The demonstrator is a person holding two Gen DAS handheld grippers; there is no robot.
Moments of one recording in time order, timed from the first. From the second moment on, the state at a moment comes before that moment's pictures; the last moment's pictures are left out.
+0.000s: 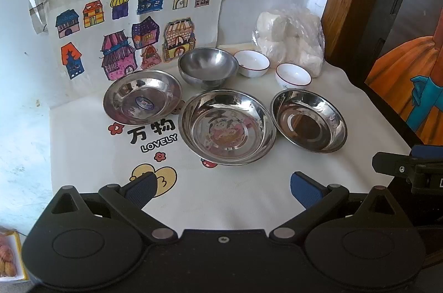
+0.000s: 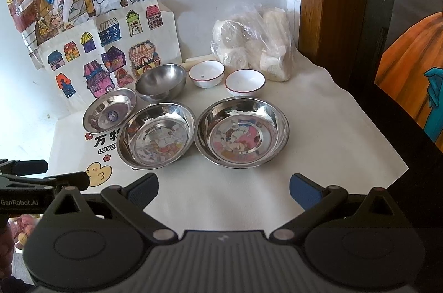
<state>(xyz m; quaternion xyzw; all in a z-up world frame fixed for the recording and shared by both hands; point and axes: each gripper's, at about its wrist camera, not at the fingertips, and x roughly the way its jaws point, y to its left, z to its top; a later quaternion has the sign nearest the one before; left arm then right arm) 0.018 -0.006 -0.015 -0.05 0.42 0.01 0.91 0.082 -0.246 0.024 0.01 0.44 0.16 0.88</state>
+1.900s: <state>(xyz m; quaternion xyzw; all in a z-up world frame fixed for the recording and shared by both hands) 0.169 0.075 -0.121 -0.16 0.55 0.08 0.82 0.283 -0.115 -0.072 -0.10 0.49 0.34 0.80</state>
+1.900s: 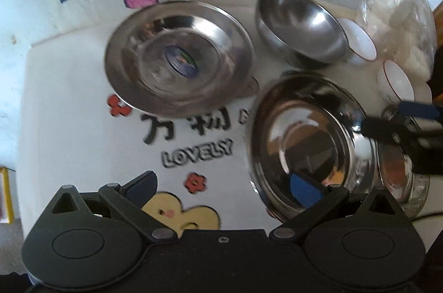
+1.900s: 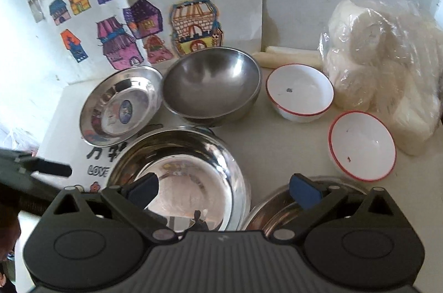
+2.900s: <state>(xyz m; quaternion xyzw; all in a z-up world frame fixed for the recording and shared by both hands) 0.167 0.078 -0.126 -0.25 0.54 0.09 0.80 0.298 -0.096 -0.104 -0.11 0.55 0.30 0.77</state>
